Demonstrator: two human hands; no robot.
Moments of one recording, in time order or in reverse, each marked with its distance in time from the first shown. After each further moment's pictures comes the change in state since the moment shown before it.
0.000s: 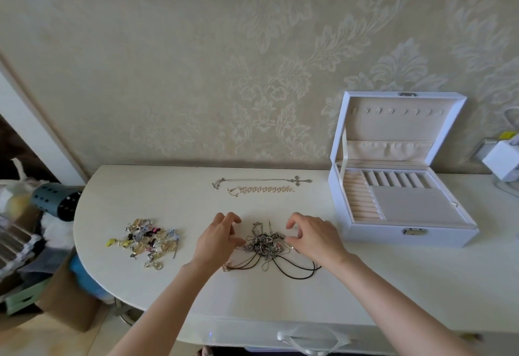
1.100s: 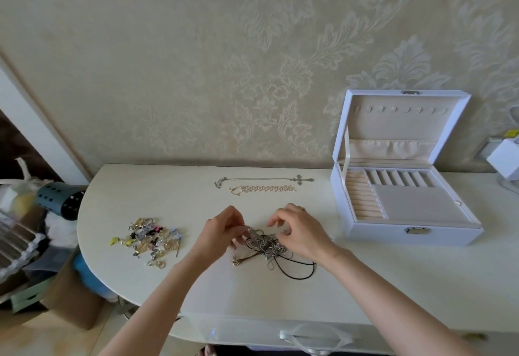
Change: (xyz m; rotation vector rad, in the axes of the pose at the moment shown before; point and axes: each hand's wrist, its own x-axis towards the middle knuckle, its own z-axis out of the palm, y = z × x) left_hand -0.005 0.006 -0.021 -0.537 -0.099 0.007; right_hand 0.009 -0.021 0.000 0.188 -0.027 -0.152
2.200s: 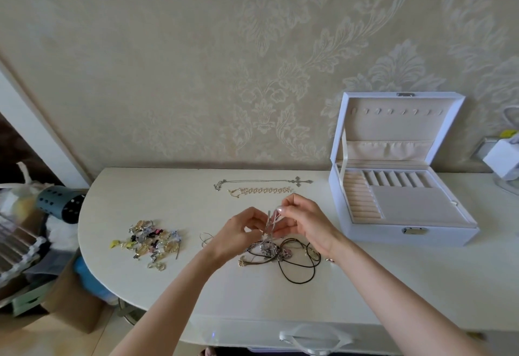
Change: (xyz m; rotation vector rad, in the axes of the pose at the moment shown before) left_hand -0.005 0.039 0.014 -0.094 -0.197 0.017; right_hand -0.004 -0.010 -0.028 1.169 -0.055 0.185
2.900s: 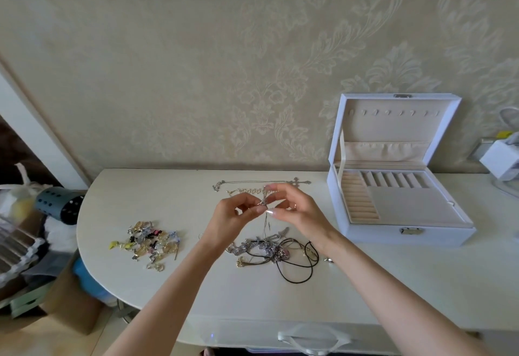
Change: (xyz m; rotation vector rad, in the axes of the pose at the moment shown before) left_hand 0.008 0.014 -0.008 -0.076 0.247 0.179; right_hand -0.004 -0.013 0.006 -0.265 -0.003 -0.206
